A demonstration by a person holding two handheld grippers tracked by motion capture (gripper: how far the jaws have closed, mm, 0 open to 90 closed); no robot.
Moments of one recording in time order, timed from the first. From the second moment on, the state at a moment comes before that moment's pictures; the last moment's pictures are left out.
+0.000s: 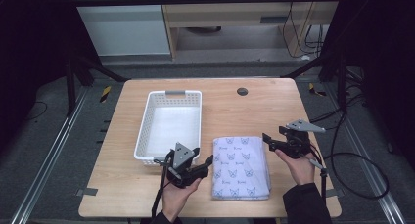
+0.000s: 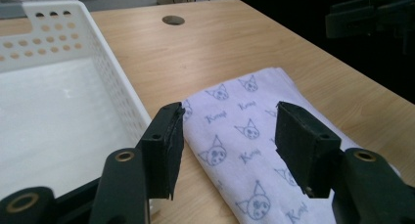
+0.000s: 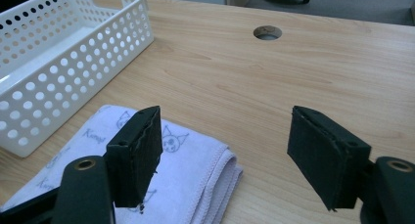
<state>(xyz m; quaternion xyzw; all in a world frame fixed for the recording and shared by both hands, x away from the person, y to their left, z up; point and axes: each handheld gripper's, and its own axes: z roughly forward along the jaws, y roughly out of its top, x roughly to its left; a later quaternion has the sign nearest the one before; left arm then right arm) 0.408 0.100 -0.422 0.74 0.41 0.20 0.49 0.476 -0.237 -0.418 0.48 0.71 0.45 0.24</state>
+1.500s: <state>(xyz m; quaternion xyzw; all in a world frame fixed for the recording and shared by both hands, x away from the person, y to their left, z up) 0.401 0.066 -0.502 0.79 0.43 0.14 0.41 0.493 -0.218 -0.483 0.50 0.76 0.37 0.19</state>
